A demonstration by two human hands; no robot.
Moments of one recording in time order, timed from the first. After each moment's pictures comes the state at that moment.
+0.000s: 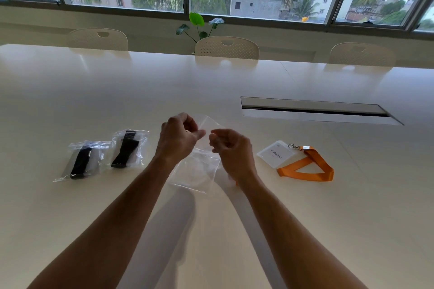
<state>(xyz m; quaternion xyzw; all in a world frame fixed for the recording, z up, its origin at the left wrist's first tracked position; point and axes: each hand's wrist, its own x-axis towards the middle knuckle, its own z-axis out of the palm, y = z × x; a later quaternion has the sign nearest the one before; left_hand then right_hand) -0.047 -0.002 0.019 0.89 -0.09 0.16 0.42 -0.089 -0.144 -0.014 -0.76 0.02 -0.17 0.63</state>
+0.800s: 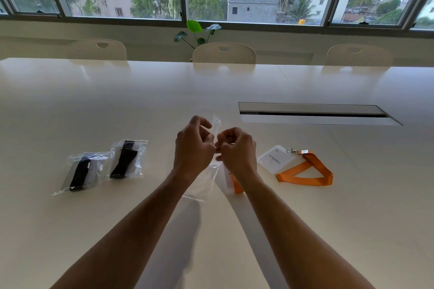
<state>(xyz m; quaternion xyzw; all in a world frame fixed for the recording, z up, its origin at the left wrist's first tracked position) -0.064 -0.044 0.022 0.86 -0.13 0.23 0.45 -0.085 -0.148 0.011 -0.78 0.07 -0.21 0.58</state>
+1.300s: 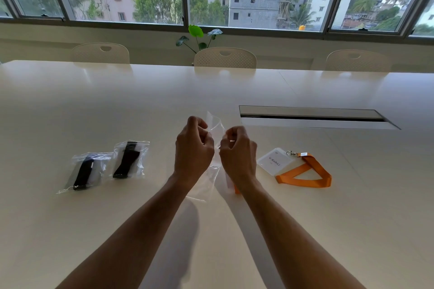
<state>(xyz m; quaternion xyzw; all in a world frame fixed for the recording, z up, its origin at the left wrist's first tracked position) -0.070 -0.041 0.021 0.83 -0.13 0.29 0.45 -0.084 -0.144 0.004 -0.81 0.07 -0.32 0.49</state>
